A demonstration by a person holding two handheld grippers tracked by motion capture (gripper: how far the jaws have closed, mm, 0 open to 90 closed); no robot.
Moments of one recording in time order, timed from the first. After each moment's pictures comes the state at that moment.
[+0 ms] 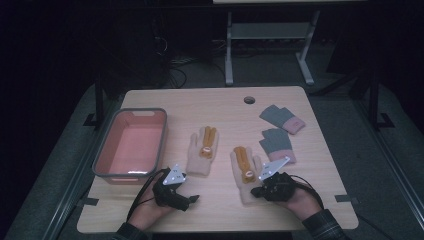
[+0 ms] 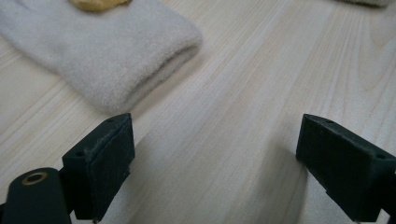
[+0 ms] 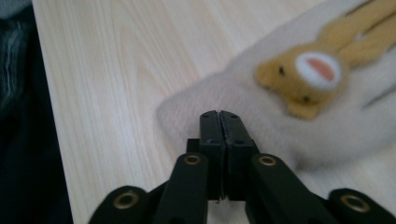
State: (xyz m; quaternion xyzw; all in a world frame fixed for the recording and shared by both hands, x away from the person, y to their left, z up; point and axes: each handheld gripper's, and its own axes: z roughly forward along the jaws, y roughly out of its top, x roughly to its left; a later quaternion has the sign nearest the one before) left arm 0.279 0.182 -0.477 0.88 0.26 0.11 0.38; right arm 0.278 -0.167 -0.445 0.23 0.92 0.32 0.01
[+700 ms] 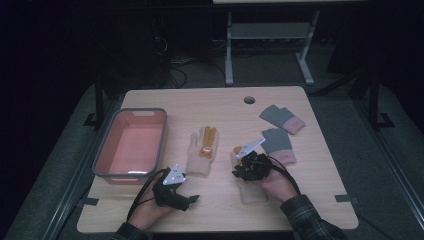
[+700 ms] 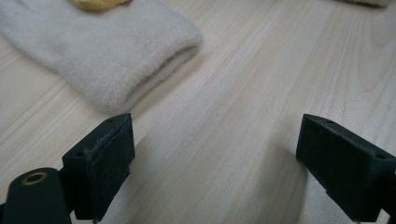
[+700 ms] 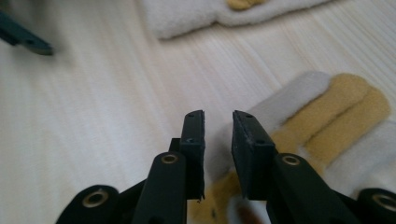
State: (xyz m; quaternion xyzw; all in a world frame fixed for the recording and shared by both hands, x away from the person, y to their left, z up) left arm 0.279 0.183 -0.477 0.88 0.26 0.11 0.37; right arm 0.333 -0.113 -0.440 0.26 0.91 0.31 0.06
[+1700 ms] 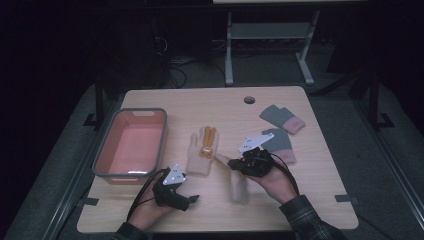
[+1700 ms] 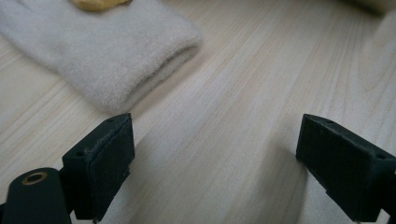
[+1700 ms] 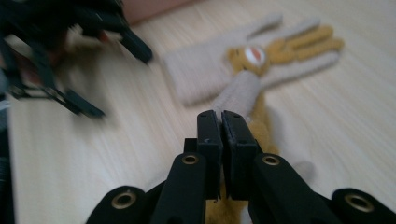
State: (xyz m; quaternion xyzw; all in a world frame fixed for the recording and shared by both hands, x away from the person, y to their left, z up) left arm 0.279 0.182 -0.477 0.88 0.26 0.11 0.38; right arm 0.319 -0.112 -0.403 0.27 0.87 0.40 0.07
